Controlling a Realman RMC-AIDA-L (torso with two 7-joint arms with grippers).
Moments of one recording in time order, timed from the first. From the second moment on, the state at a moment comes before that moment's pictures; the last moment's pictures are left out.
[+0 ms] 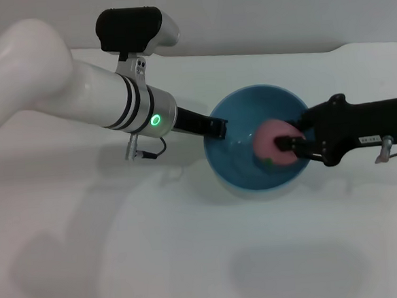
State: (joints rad) left arm -0.72 -2.06 1.68 0.79 2.12 0.81 -2.77; right arm 0.46 2.07 -1.25 -1.03 -1.94 -1.29 1.65
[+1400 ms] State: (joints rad) left arm -0.51 -2.07 2.08 1.03 2.31 0.14 -2.35; right arm 0.26 2.07 -0.75 -0.48 -1.52 -1.22 1.54
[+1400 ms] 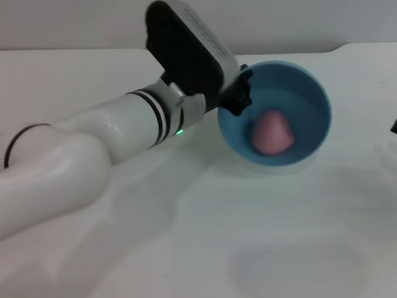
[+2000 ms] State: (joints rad) left arm -0.47 -2.08 2.34 0.95 2.47 -0.33 -1.99; right arm 0.24 2.07 -0.72 -0.40 -1.50 -1.21 1.53
